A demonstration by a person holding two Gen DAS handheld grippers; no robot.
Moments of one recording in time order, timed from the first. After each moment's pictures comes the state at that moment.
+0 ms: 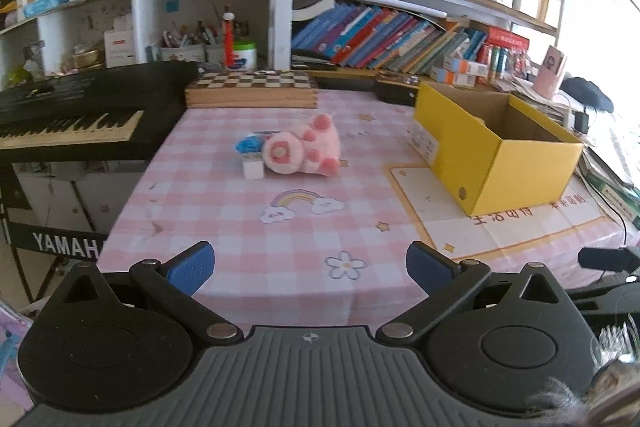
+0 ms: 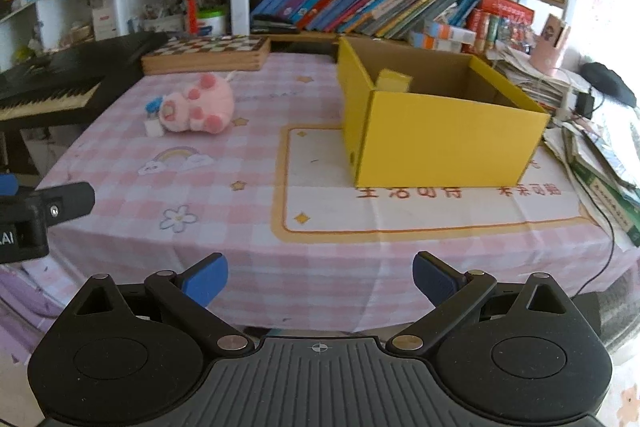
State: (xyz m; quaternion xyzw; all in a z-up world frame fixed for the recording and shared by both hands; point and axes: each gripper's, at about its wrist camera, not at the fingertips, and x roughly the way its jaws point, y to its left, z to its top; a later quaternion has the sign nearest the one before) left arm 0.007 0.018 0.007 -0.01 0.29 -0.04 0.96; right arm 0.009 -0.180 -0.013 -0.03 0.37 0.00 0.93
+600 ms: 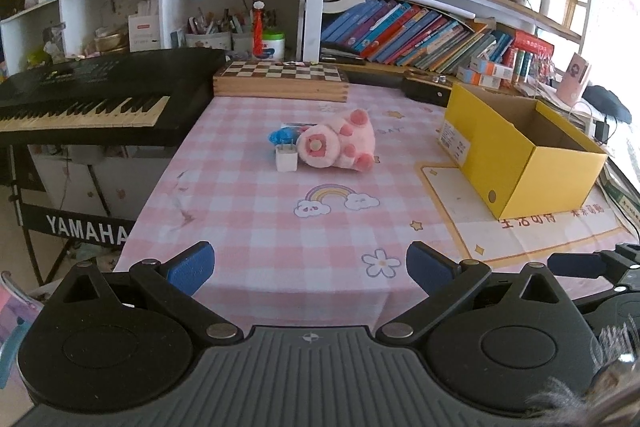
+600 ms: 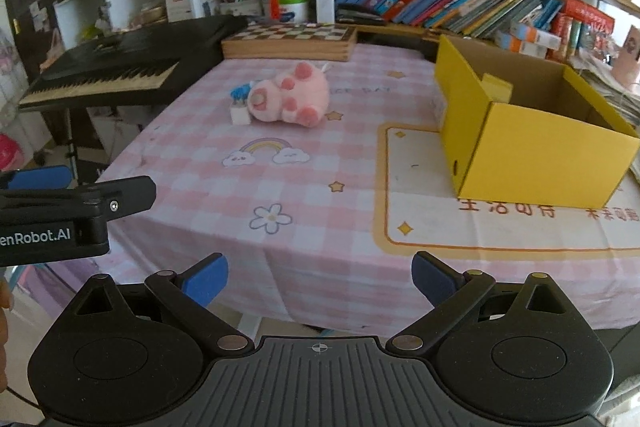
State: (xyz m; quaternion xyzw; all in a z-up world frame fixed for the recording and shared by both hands) left arm 0.015 0.042 0.003 -0.03 0.31 -0.01 0.95; right arm 0.030 -0.144 -0.015 -0.03 0.38 0.11 0.92
